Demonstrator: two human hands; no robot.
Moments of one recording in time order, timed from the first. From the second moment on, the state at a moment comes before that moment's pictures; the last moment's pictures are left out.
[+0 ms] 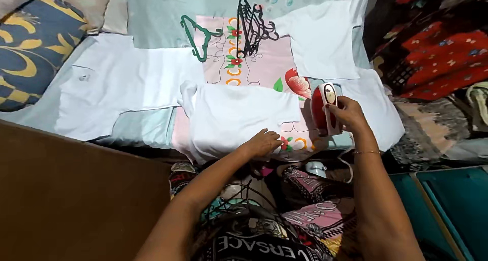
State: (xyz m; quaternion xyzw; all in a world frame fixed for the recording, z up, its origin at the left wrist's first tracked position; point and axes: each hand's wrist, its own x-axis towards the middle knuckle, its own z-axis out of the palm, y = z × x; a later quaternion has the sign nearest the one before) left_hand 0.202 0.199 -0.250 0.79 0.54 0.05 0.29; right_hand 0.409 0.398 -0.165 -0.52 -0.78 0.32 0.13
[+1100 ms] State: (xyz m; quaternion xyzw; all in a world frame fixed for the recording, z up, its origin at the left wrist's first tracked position) left_hand 0.119 0.147 -0.306 0.66 0.70 0.27 0.02; right_hand 0.314 0.377 -0.230 -0.63 -0.69 0.29 0.19
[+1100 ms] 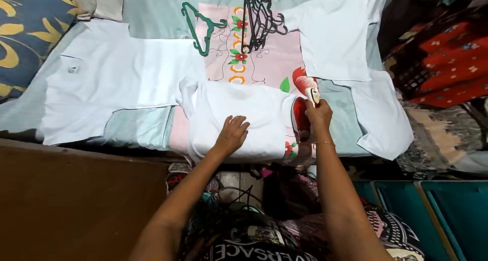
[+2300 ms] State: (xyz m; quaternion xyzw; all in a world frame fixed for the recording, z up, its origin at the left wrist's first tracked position) left_hand 0.084 0.383 -0.260 0.62 0.72 0.10 0.31; right_hand 0.327 0.415 -0.228 -0.47 -0.75 0.45 0.13
